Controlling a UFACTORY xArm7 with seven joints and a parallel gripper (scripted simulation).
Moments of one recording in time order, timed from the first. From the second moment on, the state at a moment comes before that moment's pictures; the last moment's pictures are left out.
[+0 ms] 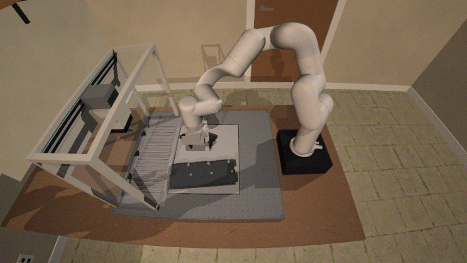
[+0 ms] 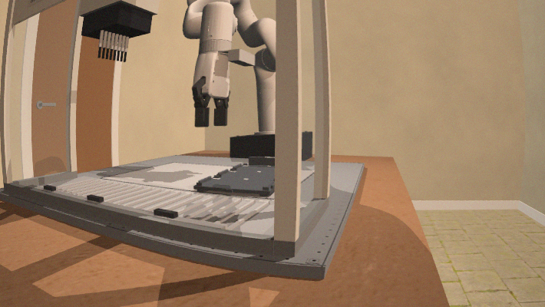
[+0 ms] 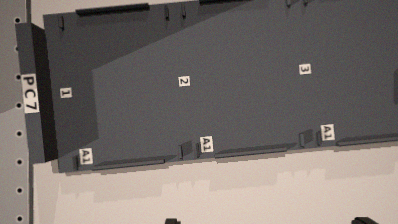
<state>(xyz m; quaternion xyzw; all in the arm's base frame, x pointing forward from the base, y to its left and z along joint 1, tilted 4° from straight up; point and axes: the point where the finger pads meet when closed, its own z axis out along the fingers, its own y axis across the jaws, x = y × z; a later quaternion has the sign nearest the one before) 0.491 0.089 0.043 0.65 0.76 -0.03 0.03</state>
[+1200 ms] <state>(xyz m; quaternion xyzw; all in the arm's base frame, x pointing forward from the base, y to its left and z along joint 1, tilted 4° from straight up) 0.492 0.086 -0.010 0.65 0.76 -0.03 0.03</state>
